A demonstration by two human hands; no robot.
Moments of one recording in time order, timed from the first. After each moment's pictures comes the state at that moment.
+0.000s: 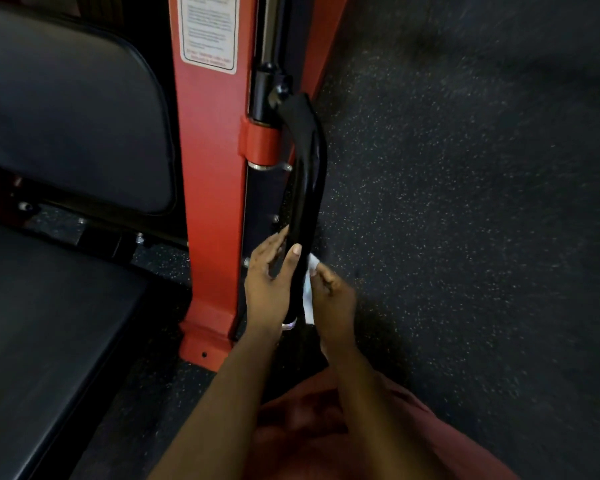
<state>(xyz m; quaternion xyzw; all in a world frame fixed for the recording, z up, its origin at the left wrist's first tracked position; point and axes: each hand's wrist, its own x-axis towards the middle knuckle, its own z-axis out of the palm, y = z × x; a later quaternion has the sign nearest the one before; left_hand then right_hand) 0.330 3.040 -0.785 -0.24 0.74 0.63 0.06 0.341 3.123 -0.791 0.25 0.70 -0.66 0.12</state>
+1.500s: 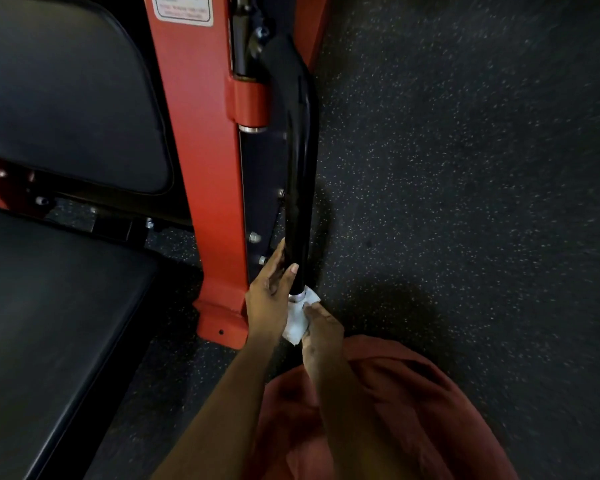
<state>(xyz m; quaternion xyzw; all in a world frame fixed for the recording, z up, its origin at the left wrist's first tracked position) 0.385 3.029 -0.812 -0.25 0.77 0.57 0.12 0.416 3.090 -0.860 0.57 0.35 -0.72 0.20</state>
